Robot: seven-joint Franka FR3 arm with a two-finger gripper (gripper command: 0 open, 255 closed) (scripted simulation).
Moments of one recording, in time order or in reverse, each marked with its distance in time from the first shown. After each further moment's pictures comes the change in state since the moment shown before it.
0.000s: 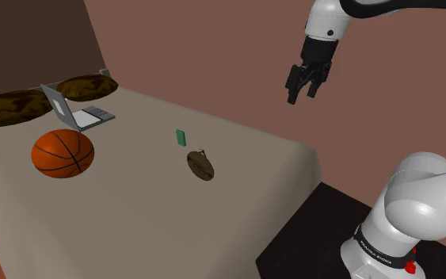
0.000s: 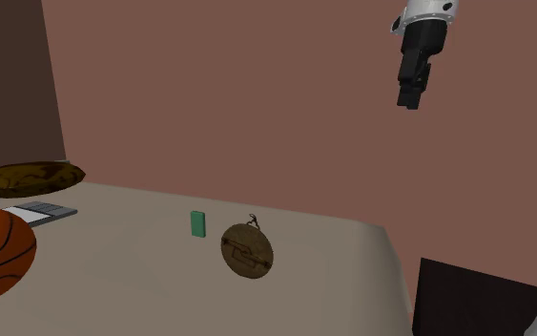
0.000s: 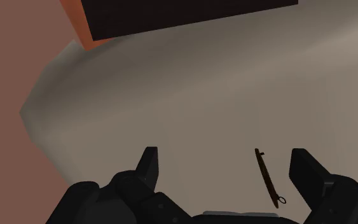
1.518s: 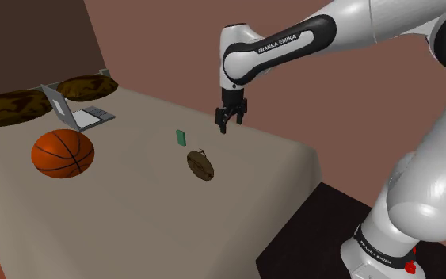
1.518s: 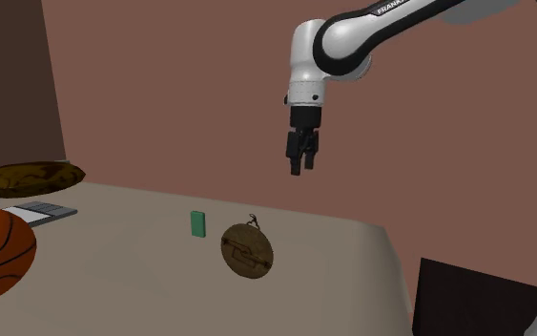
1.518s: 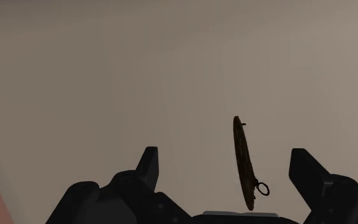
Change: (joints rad) arm 0.070 0.750 0.052 0.256 -0.003 0.411 -0.079
